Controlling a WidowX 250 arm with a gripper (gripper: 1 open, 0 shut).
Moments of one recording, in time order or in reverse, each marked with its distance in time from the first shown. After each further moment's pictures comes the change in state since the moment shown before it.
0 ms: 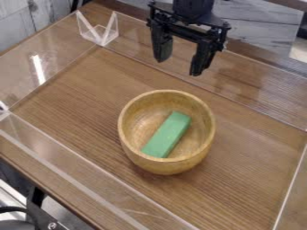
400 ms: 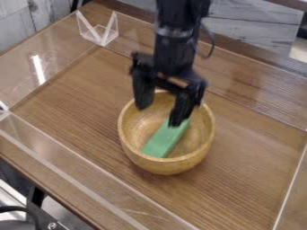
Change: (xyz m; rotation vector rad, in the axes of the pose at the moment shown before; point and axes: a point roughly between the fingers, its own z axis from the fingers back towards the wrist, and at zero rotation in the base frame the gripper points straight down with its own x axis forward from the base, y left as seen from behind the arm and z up) arm -0.049 -0.017 -0.049 0.000 0.046 -0.096
